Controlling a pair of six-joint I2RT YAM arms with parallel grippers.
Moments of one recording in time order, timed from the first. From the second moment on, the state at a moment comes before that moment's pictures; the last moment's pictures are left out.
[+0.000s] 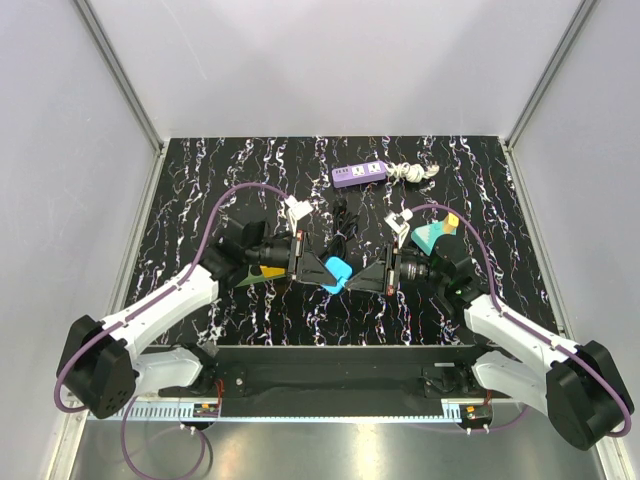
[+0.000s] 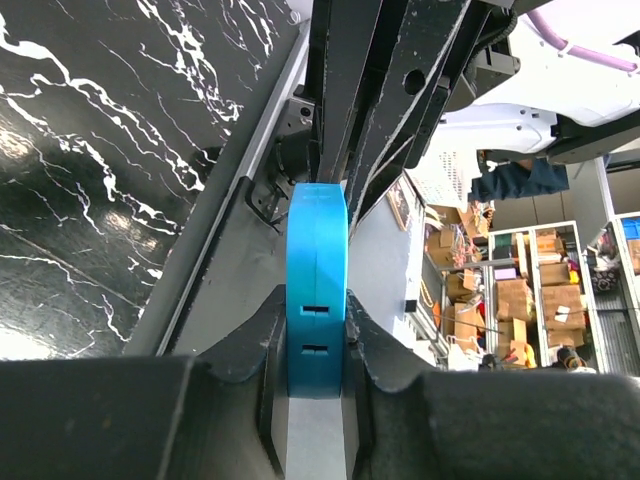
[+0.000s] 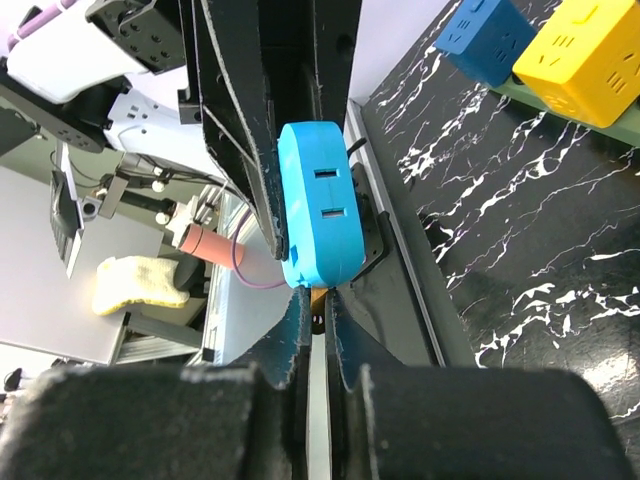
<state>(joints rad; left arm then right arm) -0.62 1.17 0.79 0.00 0.94 -0.75 0.53 1.02 0.45 0.58 -0.92 0.88</state>
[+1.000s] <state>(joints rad) -0.63 1.22 0.80 -0.03 0.95 -0.74 0.53 1.08 0.45 0.58 -0.97 0.87</state>
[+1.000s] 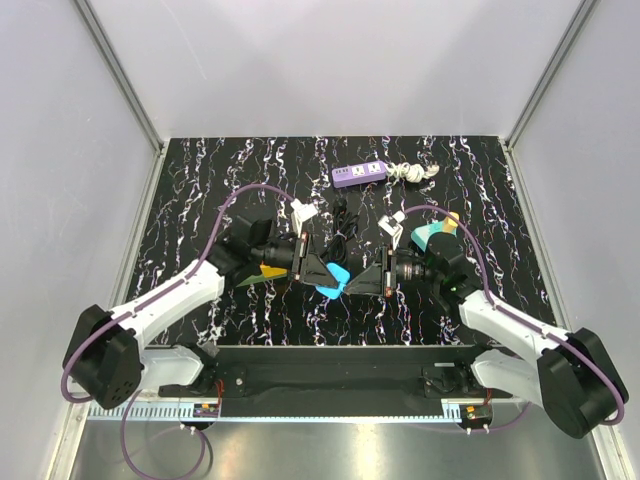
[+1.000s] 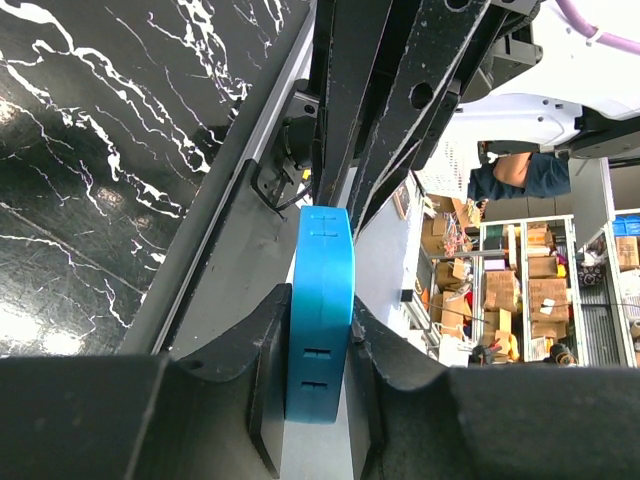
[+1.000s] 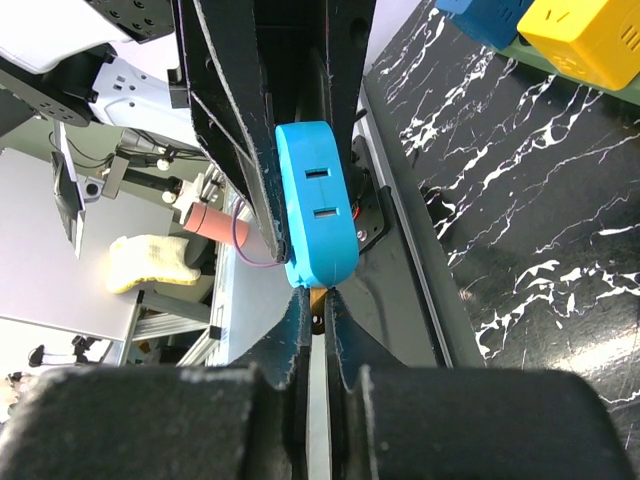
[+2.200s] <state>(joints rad) -0.65 1.28 0.81 0.00 0.96 -0.80 0.53 1.12 0.45 0.53 -0.98 0.87</state>
